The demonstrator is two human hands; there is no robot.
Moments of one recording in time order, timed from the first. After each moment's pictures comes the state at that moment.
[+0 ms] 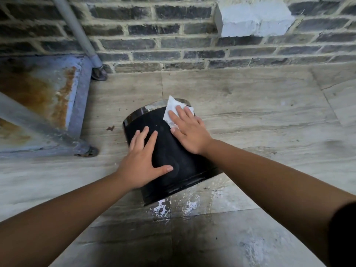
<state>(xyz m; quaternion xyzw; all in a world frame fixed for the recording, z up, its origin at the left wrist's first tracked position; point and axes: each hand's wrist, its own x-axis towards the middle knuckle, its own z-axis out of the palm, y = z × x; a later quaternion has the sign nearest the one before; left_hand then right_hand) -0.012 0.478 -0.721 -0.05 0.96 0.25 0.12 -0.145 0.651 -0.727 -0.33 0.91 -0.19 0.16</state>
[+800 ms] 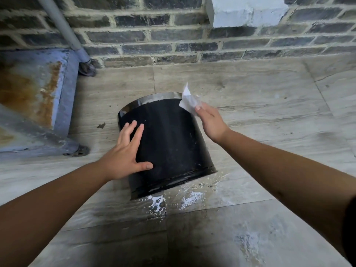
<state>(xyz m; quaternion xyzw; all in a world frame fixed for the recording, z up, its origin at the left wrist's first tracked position) -0.026 0.444 -0.734 0.02 0.94 0.25 0.22 -0.162 0.705 -0.710 -0.08 0.80 -0.55 0.22</state>
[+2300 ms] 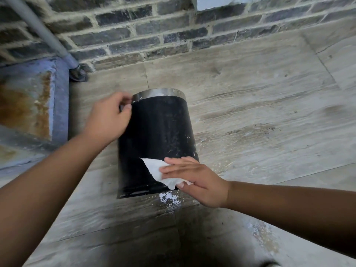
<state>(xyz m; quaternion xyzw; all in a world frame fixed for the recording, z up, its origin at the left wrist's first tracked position) -0.091 0.446 -0.666 -0.08 0.96 0.27 -0.05 -0.014 0.718 -0.707 -0.36 0.76 -0.49 0.24</state>
